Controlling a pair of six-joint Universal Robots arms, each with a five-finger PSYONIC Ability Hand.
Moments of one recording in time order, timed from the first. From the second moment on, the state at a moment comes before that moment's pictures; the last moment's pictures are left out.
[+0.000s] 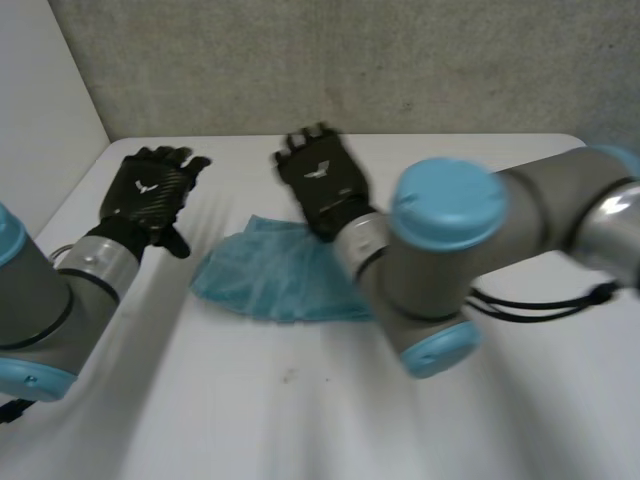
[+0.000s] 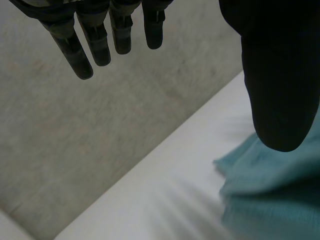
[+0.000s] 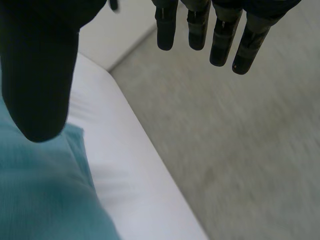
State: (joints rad) left arm 4.46 -1.87 -1.76 3.64 -1.34 3.49; right arm 2.32 -0.89 1.07 -0.21 1.56 2.57; left_hand 0.20 0.21 0.22 0.21 0.05; right_hand 0.20 0.22 0.21 0.23 0.06
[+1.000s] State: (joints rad) left arm 4.35 -2.04 -1.59 3.43 -1.42 3.40; right arm 1.83 -1.01 1.62 -0.20 1.45 2.71; left_hand 0.20 0.21 0.22 0.21 0.05; right_hand 0.71 0.82 0.81 0.81 0.66
